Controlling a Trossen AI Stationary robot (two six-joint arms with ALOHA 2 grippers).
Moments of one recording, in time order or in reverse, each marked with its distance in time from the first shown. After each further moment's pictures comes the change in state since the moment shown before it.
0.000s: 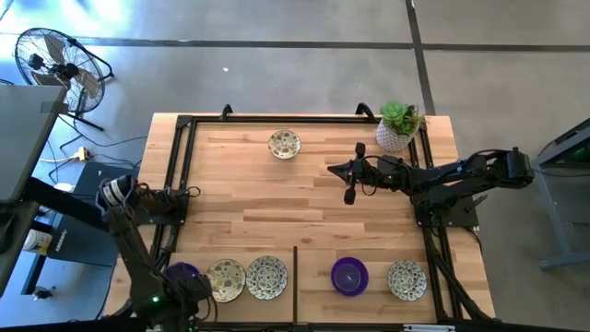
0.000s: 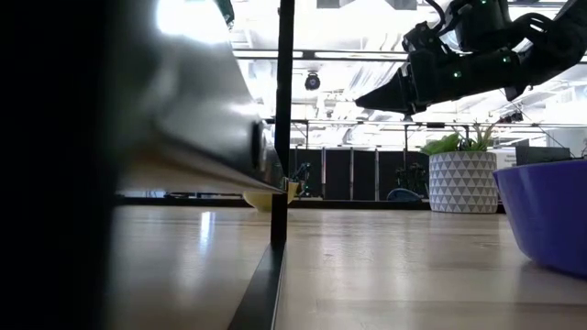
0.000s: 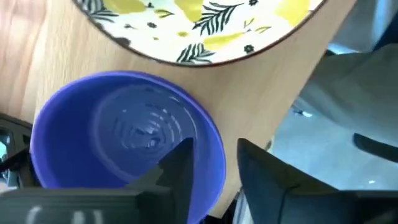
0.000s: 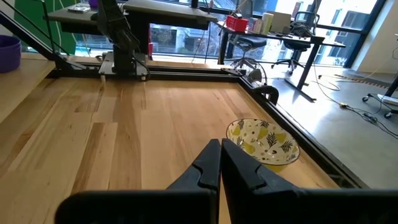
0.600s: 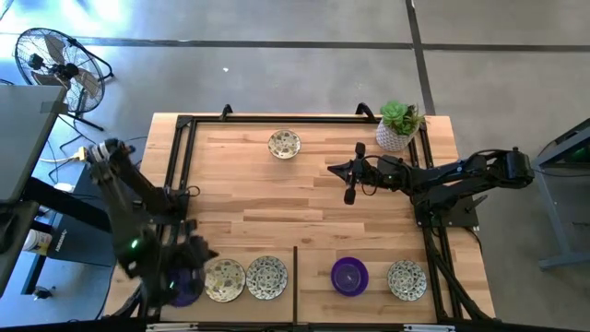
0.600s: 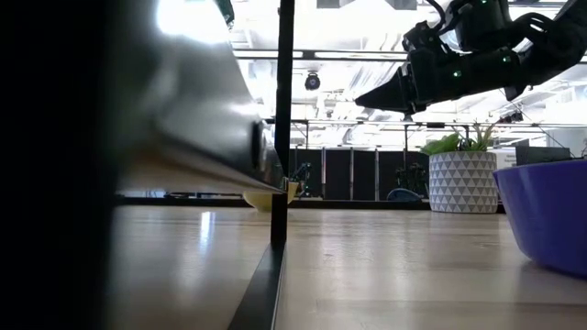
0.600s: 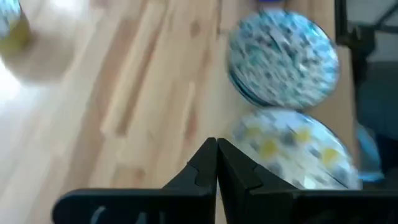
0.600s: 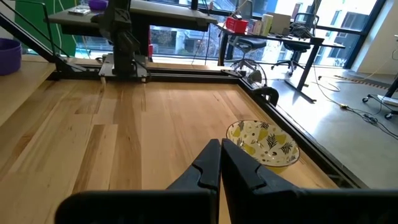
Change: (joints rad) left arm 0.056 -0.401 -0.254 0.085 -0.677 0.362; right arm 0.000 0.000 0.000 0.006 0.000 0.002
